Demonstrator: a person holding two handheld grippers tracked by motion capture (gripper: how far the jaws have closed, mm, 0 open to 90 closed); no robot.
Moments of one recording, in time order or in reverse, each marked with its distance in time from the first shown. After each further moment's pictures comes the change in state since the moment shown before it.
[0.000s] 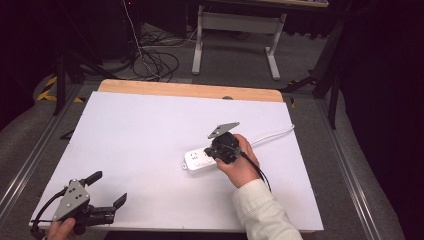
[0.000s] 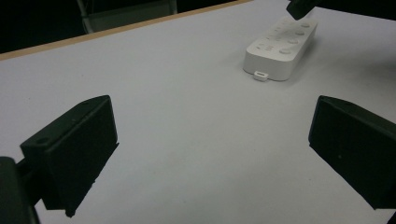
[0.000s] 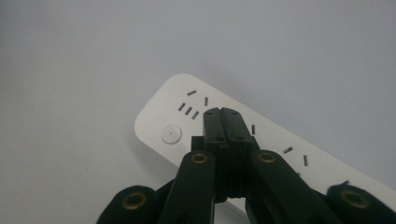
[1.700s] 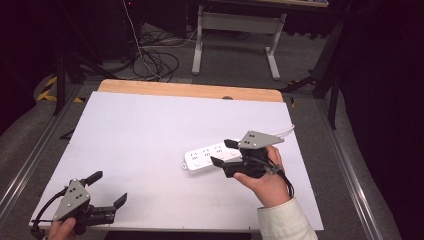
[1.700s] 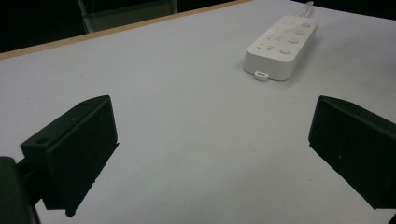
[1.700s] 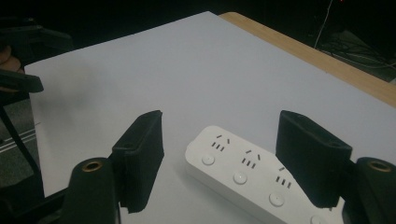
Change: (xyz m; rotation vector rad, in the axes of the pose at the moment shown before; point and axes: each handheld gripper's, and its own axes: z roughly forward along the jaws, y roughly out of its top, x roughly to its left) left arm 0.000 0.000 0.001 0.002 0.000 -0.006; right arm 0.024 -0.028 -0.089 -0.362 0.020 0.008
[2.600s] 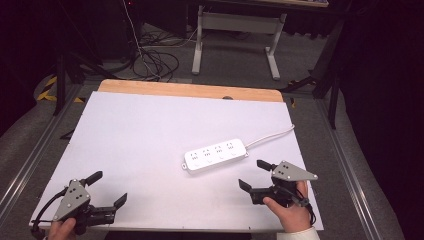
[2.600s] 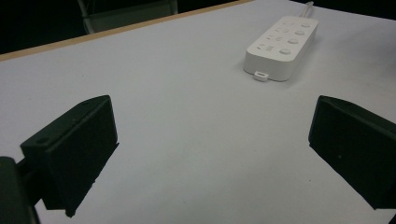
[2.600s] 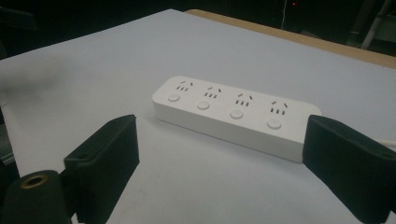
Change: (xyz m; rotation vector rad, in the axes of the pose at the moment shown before) left arm 0.000 0.000 0.000 -0.003 0.003 0.011; right arm -0.009 -0.095 -0.047 -0.092 -0.121 0.101
